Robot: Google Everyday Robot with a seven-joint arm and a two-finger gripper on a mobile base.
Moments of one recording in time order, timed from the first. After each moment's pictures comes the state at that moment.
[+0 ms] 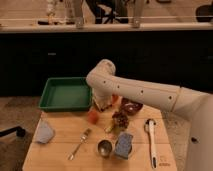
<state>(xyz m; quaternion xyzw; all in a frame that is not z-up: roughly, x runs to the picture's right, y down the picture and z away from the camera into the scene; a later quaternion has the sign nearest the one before) -0.003 0.075 0.771 -0.13 -0.24 -0.84 0.48</state>
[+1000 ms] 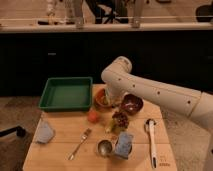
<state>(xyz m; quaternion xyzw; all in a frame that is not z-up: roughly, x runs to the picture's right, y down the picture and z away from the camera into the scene) 0.053 0.063 0.765 -0.14 -0.21 -0.80 0.54</state>
